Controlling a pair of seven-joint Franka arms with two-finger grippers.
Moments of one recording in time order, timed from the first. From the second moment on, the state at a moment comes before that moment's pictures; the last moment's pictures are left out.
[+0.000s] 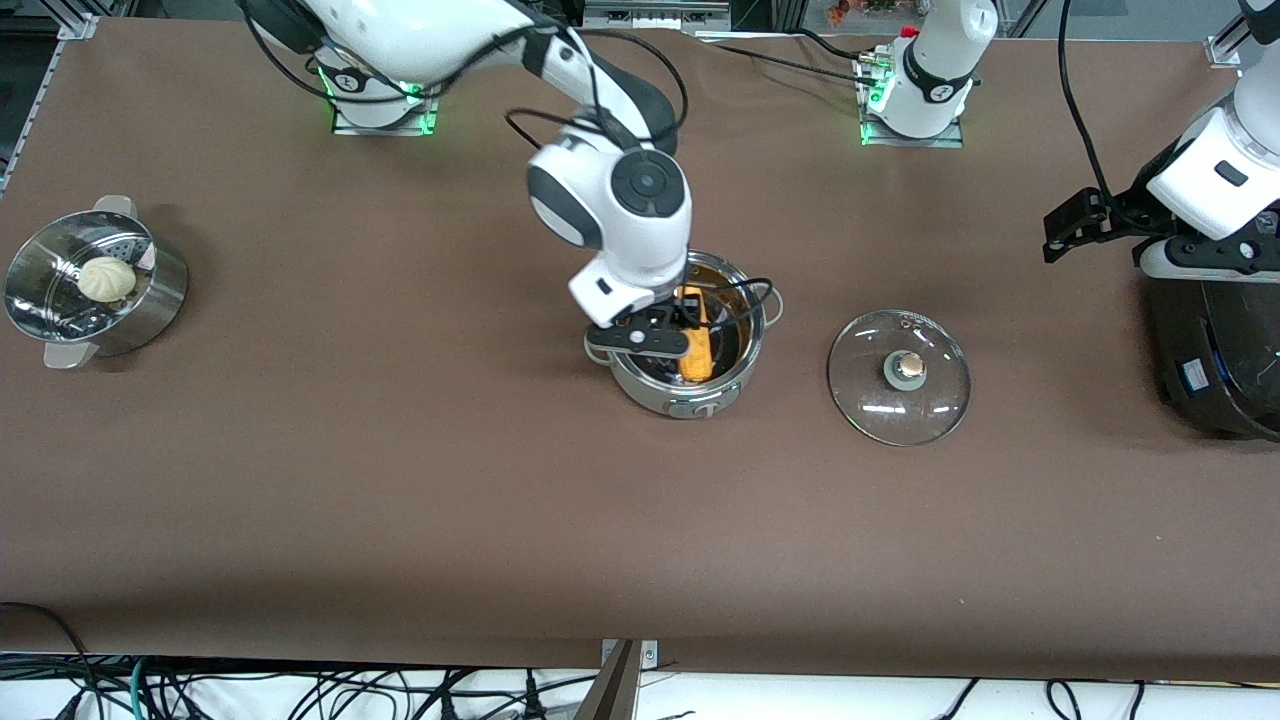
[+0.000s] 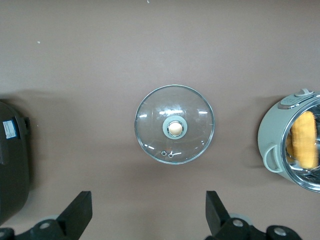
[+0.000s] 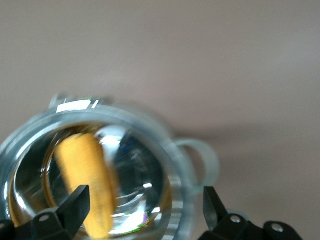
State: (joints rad) left arm -0.03 0.01 -0.05 -1.60 0.00 1.59 -0.05; right arm 0.51 0.75 0.38 -1.07 -0.34 1.78 0.98
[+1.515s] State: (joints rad) left arm -0.04 0.01 -0.05 -1.60 0.00 1.58 -0.05; right arm -0.05 0.05 0.03 -1.53 -0.05 1.53 -0.07
